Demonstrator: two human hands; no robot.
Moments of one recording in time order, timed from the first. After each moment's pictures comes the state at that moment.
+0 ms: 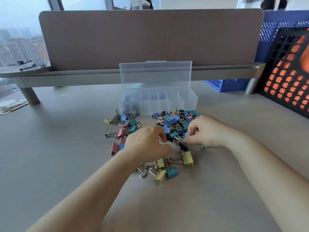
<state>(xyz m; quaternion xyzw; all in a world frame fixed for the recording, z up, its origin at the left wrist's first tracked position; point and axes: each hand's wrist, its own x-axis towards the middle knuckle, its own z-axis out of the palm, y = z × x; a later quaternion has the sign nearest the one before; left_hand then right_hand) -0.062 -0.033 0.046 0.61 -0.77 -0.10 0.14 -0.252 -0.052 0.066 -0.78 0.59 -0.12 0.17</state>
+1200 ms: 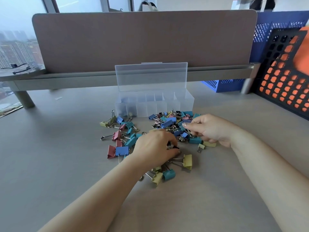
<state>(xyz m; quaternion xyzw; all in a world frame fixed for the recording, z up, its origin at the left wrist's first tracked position) -0.082 -0.038 0.035 0.53 -0.83 -0.06 0.14 -0.266 -0.059 0.064 -0.63 0.60 -0.25 0.42</state>
